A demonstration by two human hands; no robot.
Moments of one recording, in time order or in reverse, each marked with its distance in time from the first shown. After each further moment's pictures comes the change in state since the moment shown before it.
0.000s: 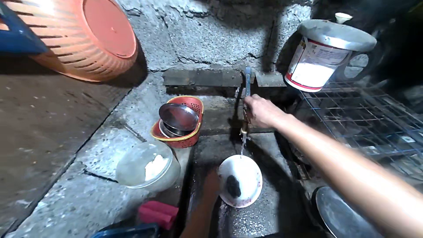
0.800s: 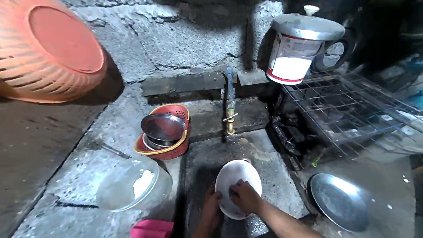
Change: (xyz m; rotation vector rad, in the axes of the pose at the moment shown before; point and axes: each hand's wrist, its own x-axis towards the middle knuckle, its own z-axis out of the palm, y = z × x) left_hand -0.049 -0.014 0.033 -1.161 -0.065 -0.188; right_hand -0.091 0.014 0.341 0.533 -0.261 0.062
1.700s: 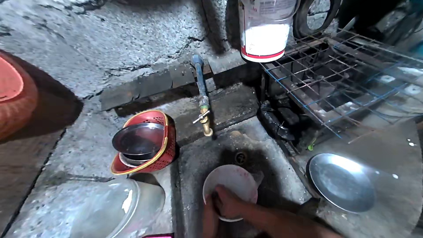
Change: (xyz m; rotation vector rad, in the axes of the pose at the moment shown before) left_hand -0.034 -0.005 0.010 0.238 0.106 0.082; right_hand 0.010 -0.042 0.023 0.434 0.031 -0.137
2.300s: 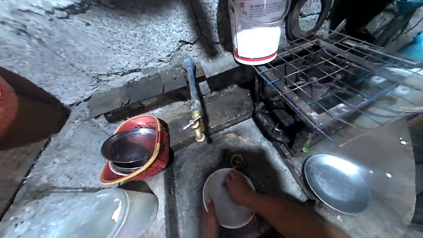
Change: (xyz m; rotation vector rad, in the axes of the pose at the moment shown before) left_hand -0.006 0.005 0.004 0.180 -0.009 -0.042; right_hand 0.015 0.048 -0.035 -0.380 0.117 0.087
